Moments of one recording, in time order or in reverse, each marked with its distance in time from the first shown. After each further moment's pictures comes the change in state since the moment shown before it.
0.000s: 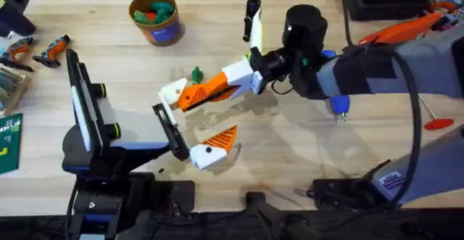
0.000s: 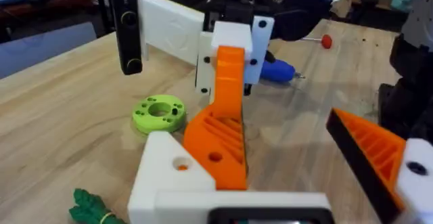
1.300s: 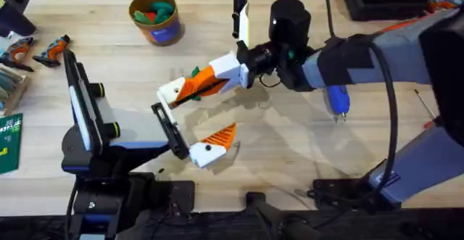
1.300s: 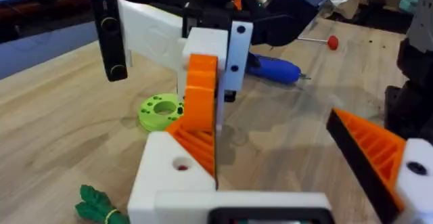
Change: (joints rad) left arm 0.004 0.000 0.000 0.002 -0.017 -0.003; right arm 0.036 0.091 0.119 -0.010 0.015 0.033
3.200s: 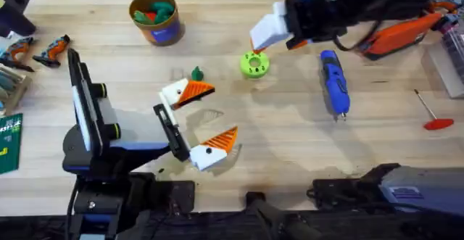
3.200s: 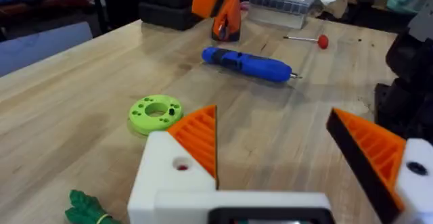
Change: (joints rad) left arm -0.003 0.000 0.000 -0.002 0.026 0.000; right arm -0.066 -0.383 0.651 -2.011 1.197 -1.070
